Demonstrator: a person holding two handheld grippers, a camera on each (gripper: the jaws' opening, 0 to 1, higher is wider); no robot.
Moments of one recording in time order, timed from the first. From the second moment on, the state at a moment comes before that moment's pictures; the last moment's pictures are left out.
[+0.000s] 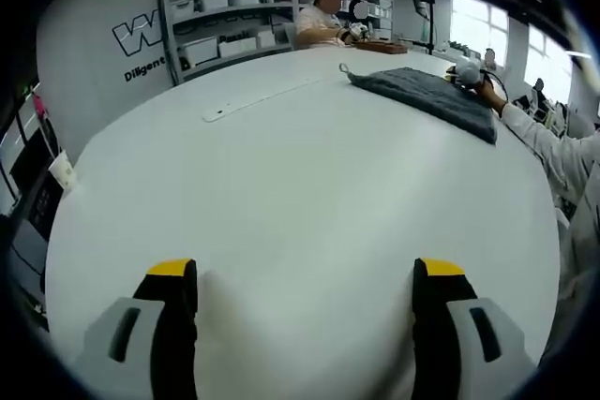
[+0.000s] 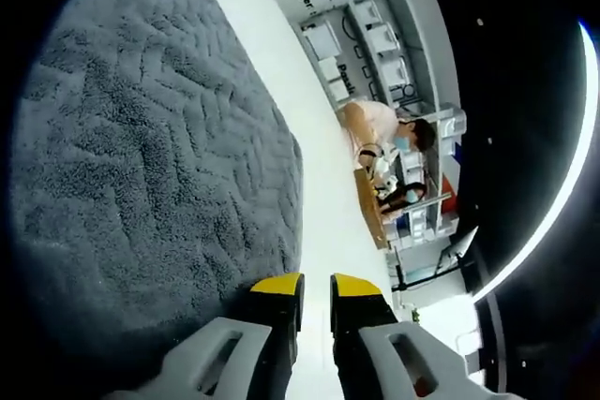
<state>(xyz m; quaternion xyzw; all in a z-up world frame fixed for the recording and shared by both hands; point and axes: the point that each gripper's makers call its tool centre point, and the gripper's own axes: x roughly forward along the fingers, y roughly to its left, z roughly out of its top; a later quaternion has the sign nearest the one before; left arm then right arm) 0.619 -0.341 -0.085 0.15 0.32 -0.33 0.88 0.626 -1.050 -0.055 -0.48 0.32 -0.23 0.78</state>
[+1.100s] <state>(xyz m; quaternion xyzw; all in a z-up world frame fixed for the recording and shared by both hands) 0.616 -0.344 -0.080 0.14 0.31 -0.33 0.88 0.561 -1.062 -0.022 -0.32 0.29 -0.36 0.83</state>
